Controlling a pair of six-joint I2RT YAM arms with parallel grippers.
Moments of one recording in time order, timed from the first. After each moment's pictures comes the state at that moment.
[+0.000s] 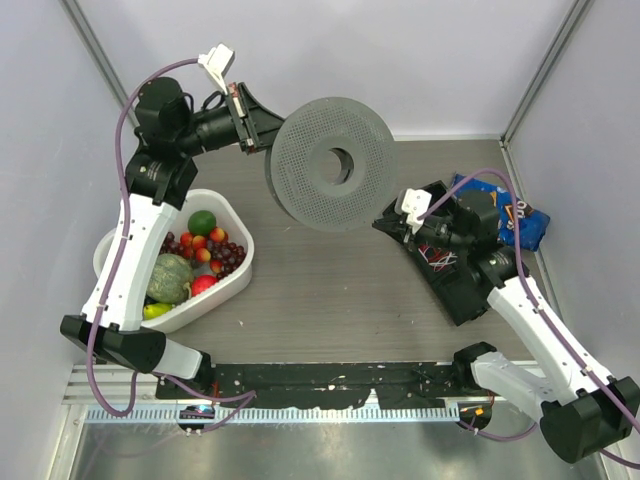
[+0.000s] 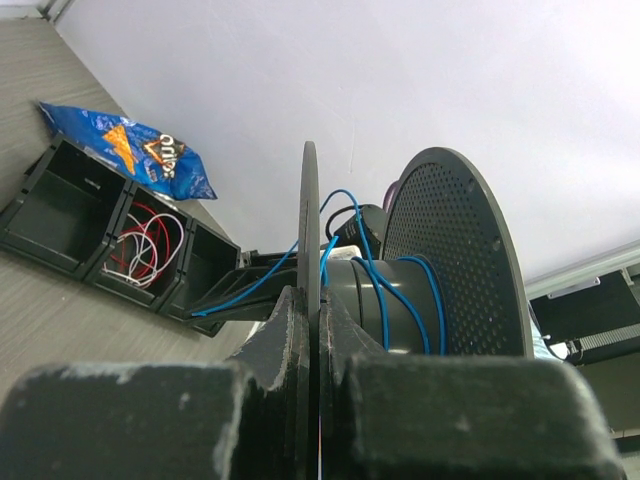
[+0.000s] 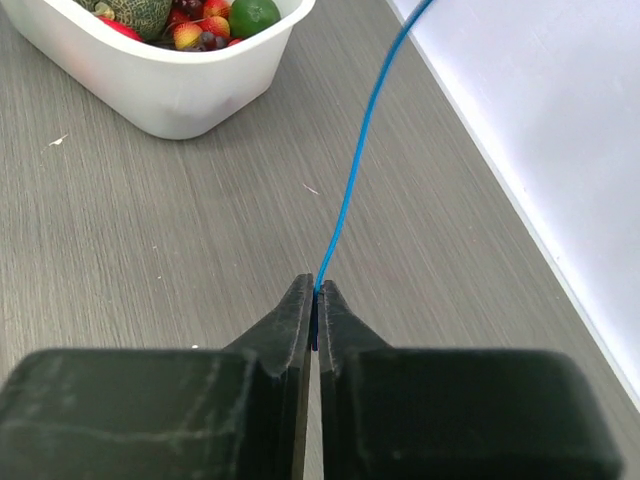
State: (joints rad) left arm -0.30 1.44 1.81 -0.30 0.89 -0.95; right arm 0.35 0.95 0.86 -0.13 -0.77 -0.50
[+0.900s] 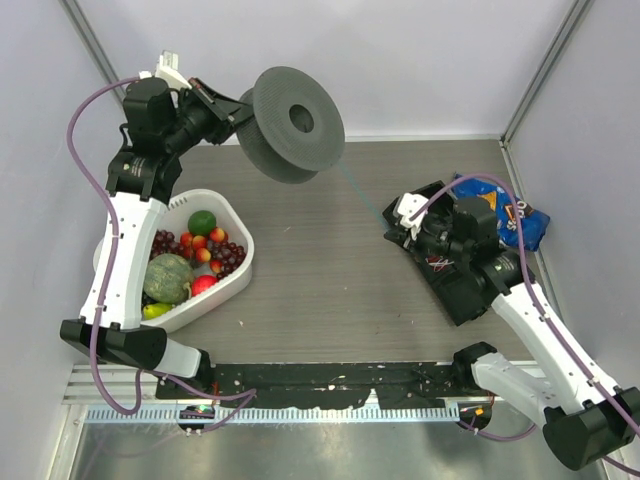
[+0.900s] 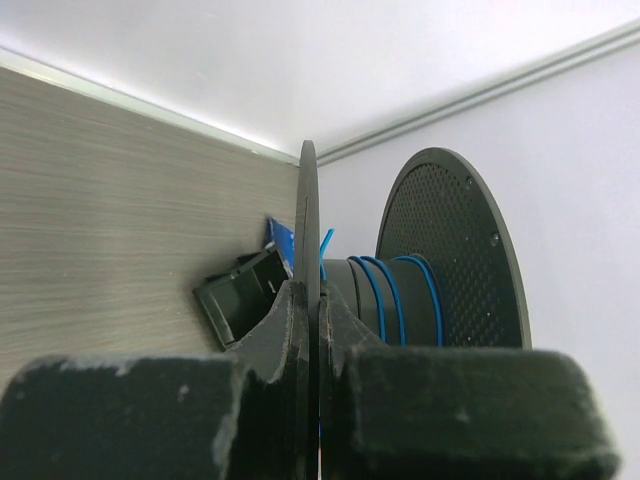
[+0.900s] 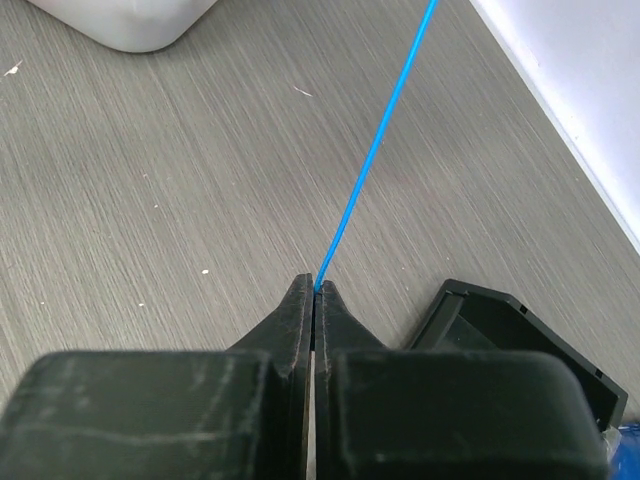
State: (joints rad) left arm -0.18 1.44 1.84 -0.52 0.34 -0.94; right arm 0.36 0.89 0.87 -0.37 -0.57 -0.52
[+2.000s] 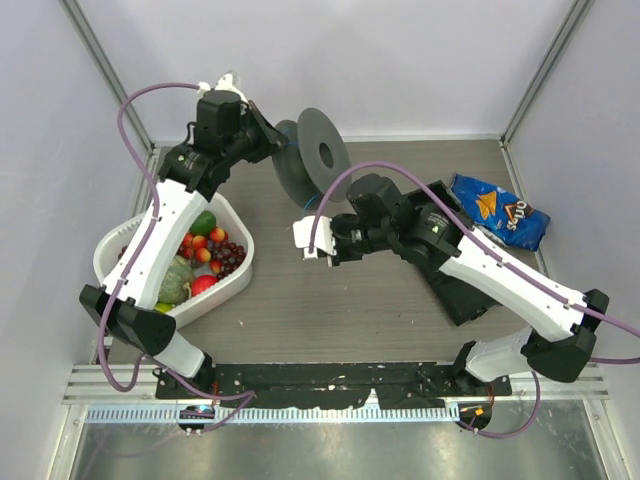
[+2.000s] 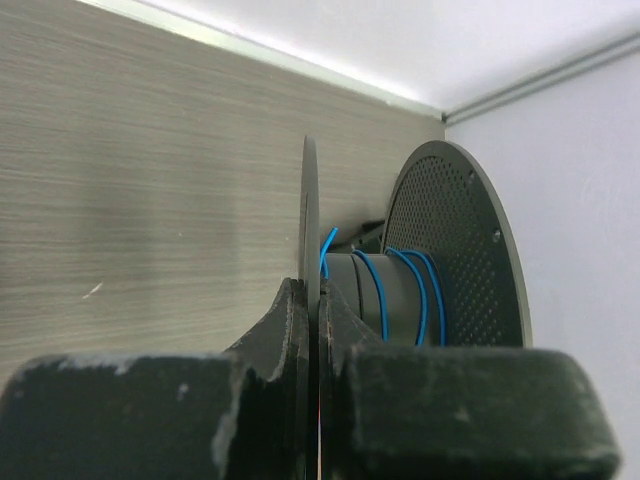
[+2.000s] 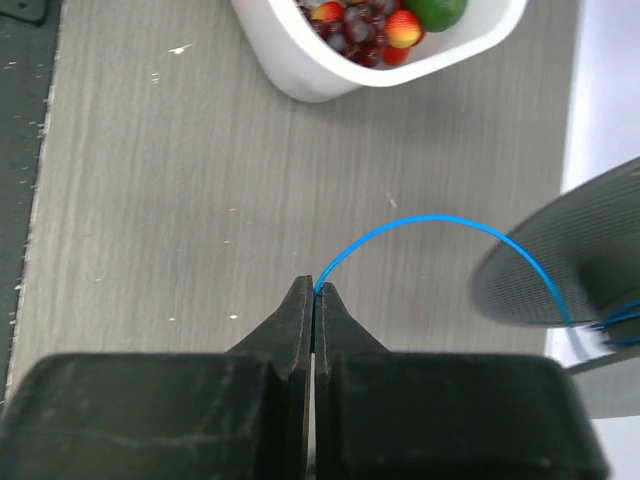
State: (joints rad) left arm -0.40 1.56 1.84 -0.65 0.00 -0.75; right arm 0.96 1.35 1.52 -0.81 -0.31 -0.79
